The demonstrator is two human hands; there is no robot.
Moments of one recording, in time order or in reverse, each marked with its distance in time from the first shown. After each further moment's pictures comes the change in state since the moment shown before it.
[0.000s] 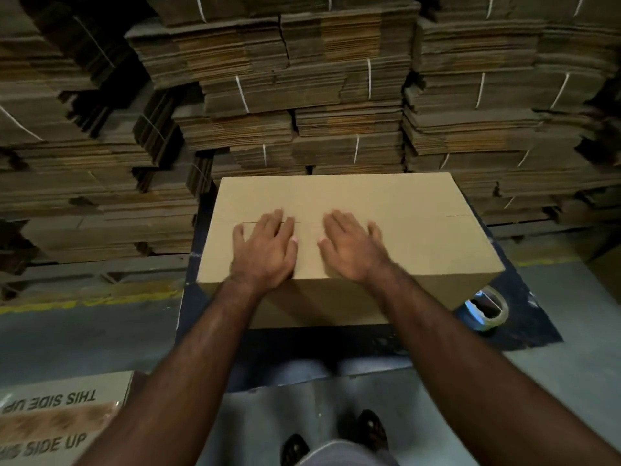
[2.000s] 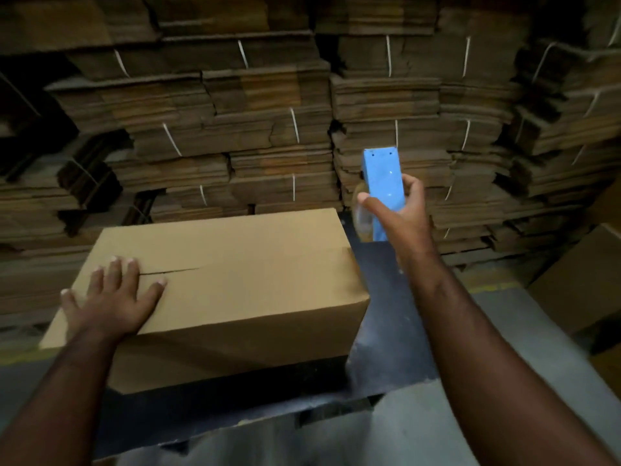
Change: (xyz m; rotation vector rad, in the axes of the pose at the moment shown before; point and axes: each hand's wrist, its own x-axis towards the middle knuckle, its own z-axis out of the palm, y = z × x) left_hand -0.001 -0.010 0.038 0.106 -0.119 -0.403; right_hand -0.063 0.252 -0.123 1.191 0.758 0.178
